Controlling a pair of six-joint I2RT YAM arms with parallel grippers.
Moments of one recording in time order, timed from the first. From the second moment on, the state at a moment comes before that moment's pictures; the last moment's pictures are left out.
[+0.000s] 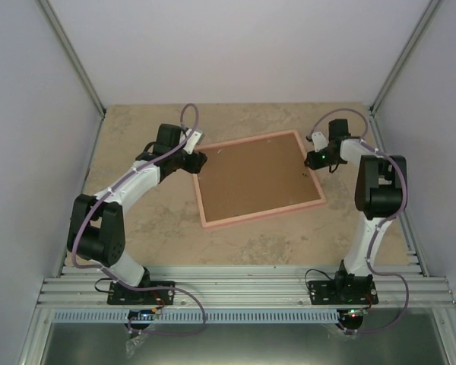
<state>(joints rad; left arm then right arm) -0.30 1.58 1.09 -0.25 0.21 0.15 0.00 2.04 1.37 -0.50 -0.31 -0.33</state>
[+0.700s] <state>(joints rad) -0.30 1.85 1.15 -0.30 0.29 0.17 0.24 2.34 1.89 -0.80 -0.44 -0.80</state>
